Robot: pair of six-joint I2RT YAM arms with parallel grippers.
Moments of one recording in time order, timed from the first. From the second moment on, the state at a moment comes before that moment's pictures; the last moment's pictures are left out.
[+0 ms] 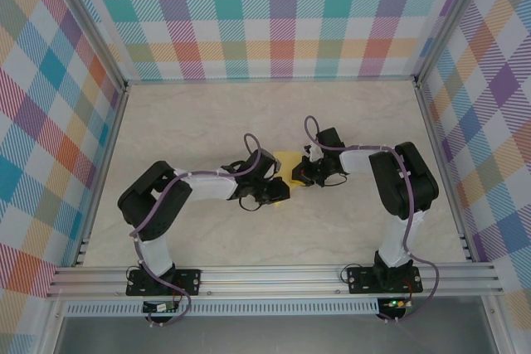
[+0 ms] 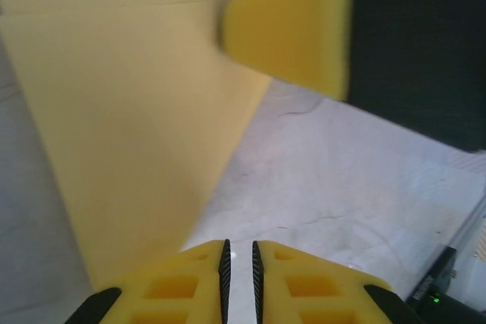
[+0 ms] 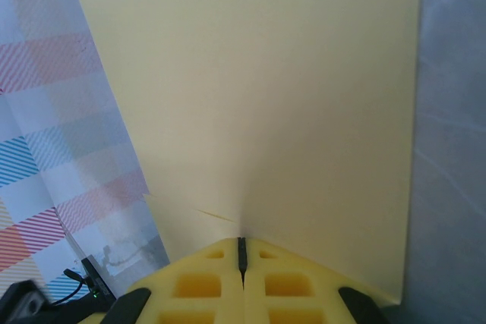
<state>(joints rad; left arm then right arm) -0.78 1.82 0.94 -0.06 0.39 -0.89 0.39 1.89 0.95 -0.20 -0.68 0.68</state>
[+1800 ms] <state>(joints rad) -0.77 1.88 1.02 -0.13 0.27 -0.84 0.39 1.75 0.97 -0.25 -0.66 0.63</state>
